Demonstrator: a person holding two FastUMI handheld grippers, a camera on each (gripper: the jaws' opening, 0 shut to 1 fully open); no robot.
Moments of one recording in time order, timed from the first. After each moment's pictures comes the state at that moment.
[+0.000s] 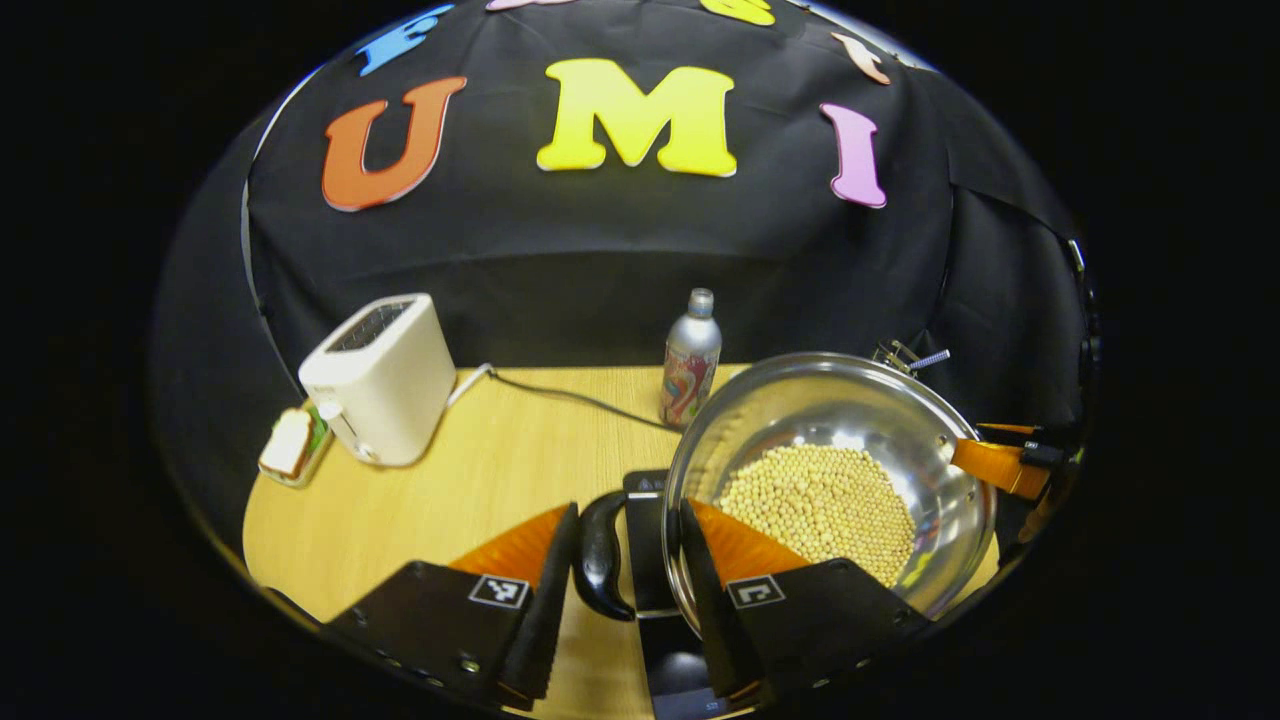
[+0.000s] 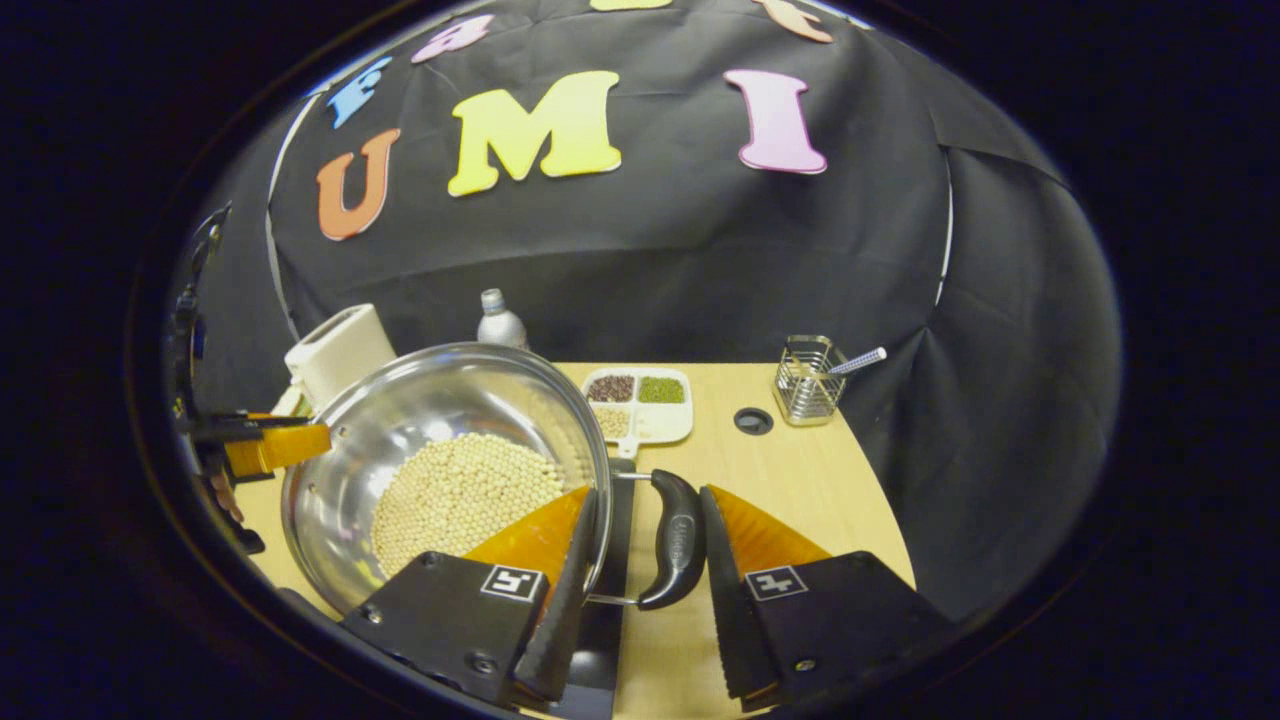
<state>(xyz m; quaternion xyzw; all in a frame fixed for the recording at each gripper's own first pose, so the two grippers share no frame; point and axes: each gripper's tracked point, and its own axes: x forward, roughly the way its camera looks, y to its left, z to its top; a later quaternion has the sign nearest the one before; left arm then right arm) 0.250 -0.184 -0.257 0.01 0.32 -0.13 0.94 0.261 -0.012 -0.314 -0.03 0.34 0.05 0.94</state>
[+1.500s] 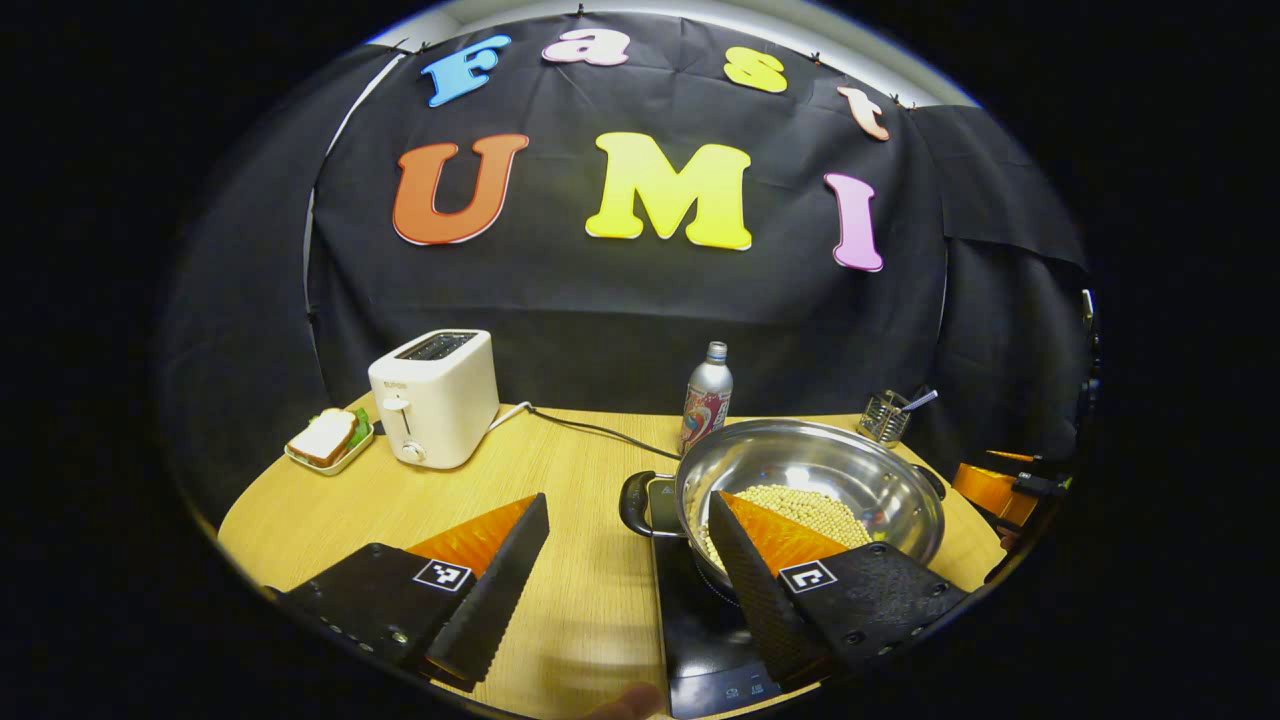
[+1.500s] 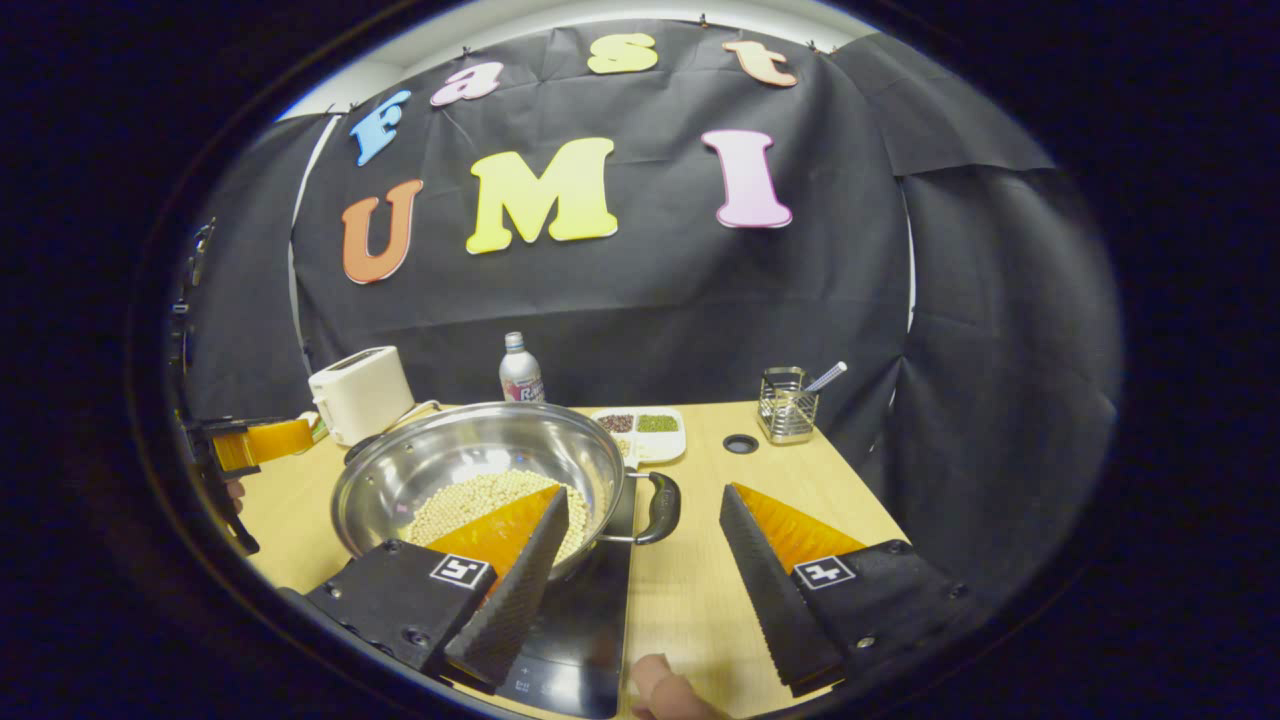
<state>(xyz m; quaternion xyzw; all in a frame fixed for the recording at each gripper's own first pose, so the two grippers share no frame) 0.177 -0.151 -0.212 -0.04 0.17 -0.10 0.98 0.188 -0.022 -0.290 -0.01 0.22 0.05 0.97</state>
